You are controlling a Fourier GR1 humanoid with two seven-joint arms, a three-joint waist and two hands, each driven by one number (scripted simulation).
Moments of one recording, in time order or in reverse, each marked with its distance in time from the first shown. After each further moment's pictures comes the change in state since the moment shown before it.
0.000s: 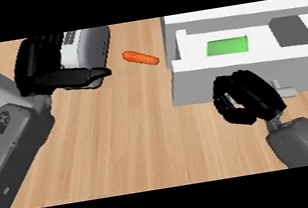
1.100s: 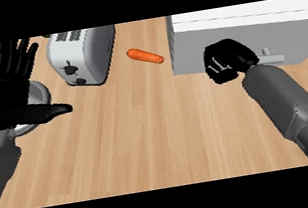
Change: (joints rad) left arm 0.255 0.099 0.132 -0.130 0.015 -0.202 -0.042; right arm -0.576 0.041 -0.204 1.017 0.042 -0.168 -0.349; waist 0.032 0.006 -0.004
